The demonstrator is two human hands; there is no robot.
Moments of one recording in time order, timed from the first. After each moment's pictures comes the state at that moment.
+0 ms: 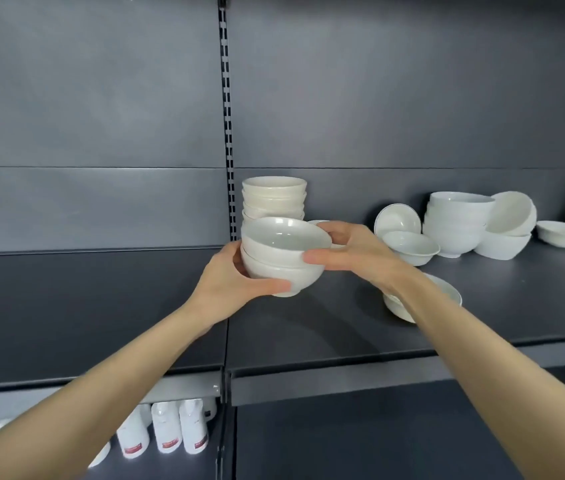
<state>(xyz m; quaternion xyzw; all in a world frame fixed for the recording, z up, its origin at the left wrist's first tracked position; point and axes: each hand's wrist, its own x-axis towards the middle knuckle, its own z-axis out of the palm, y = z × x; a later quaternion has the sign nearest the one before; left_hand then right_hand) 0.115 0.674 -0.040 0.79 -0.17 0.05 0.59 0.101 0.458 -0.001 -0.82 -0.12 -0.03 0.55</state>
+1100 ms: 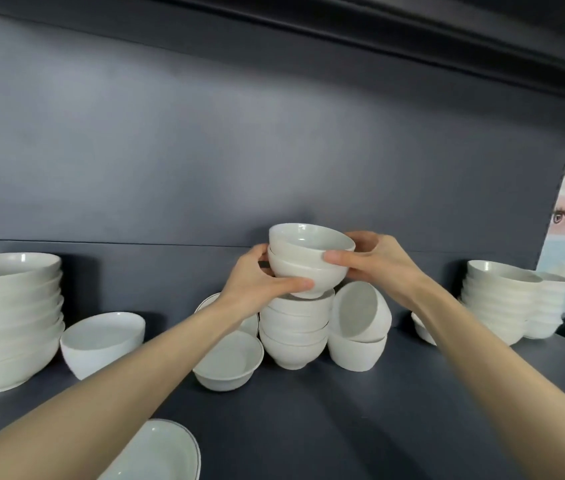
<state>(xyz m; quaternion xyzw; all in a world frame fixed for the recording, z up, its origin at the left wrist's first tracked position) 0.236 0.264 0.040 0.73 -0.24 0.07 0.64 0.175 0.071 0.087 -0.82 -0.05 -0.17 0.54</state>
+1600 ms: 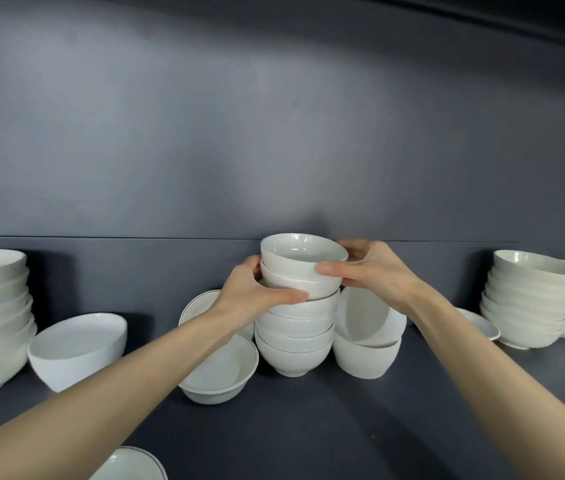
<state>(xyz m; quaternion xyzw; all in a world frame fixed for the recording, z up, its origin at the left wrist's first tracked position) 0.277 0.248 0.012 0.75 -0.21 0.03 0.62 0.224 0.053 0.059 -0.84 -0.07 -0.13 0.53</state>
